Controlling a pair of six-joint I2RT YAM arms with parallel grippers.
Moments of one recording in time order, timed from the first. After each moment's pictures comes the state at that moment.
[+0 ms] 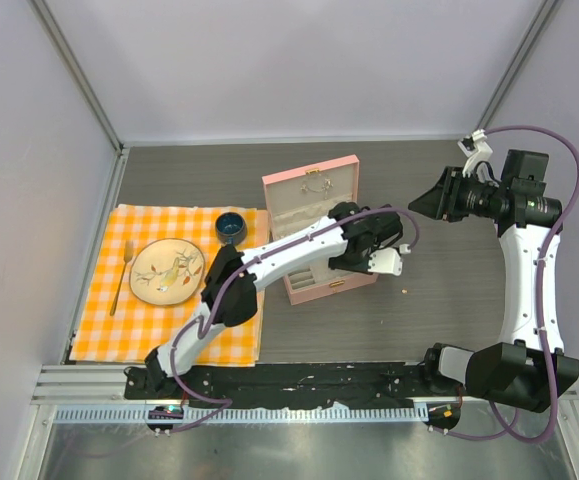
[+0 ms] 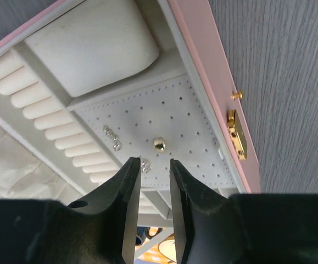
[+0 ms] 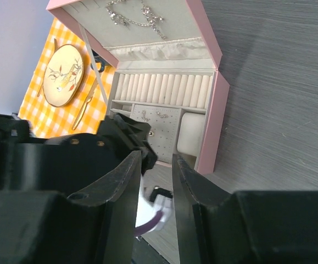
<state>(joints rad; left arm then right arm) -1.09 2.34 2.28 -1.28 -0.16 0.71 -0.26 1.21 1.34 -0.89 -0.91 -0.06</state>
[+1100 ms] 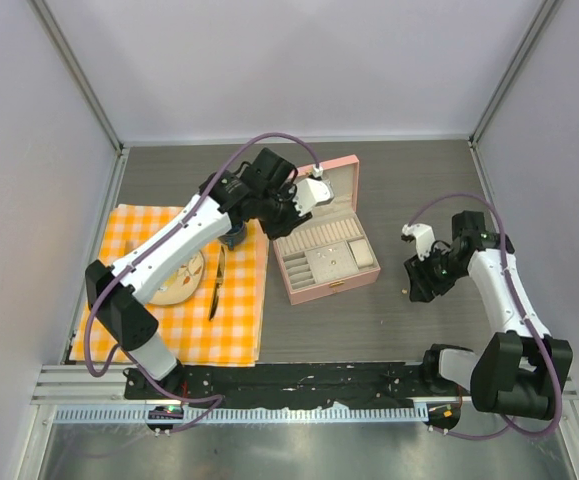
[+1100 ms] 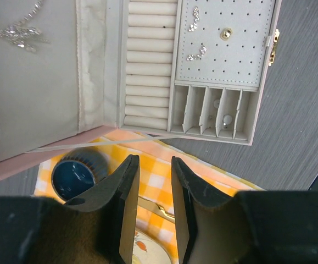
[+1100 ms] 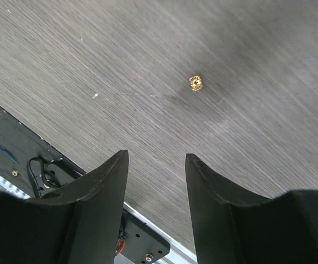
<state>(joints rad) -0.76 1.66 1.71 -0.98 0.14 0.46 -0.16 1.16 0.87 -1.07 -0.45 -0.74</state>
